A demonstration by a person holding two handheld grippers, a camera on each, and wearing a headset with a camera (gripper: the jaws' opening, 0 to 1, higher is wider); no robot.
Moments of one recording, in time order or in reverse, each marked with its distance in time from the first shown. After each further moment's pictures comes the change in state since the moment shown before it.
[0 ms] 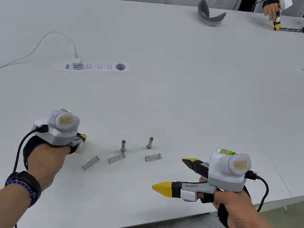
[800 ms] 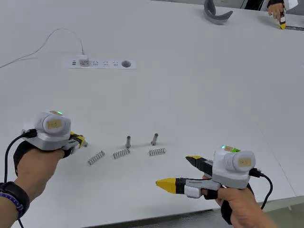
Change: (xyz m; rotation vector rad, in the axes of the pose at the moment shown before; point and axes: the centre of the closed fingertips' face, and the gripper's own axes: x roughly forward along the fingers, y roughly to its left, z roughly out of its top) left arm -0.021 -0.009 -0.014 -0.008 -0.022 -0.016; right arm -0.001 0.004 -0.001 0.004 -0.003 0.006
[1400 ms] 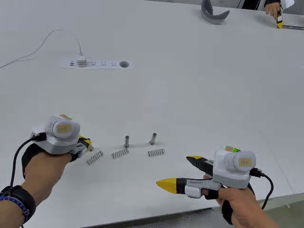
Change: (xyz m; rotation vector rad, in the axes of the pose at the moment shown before) left arm 0.000 -0.023 0.003 0.049 0.006 -0.035; right arm -0.004 -0.002 -0.003 0.001 -0.003 -0.009
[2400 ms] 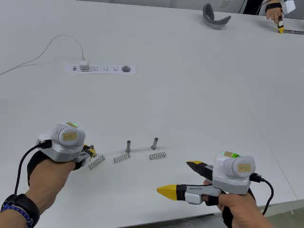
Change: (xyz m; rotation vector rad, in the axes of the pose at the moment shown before) left arm 0.000 -0.008 -0.010 0.000 0.034 -0.013; right arm 0.003 0.002 -0.003 -0.025 0.020 0.004
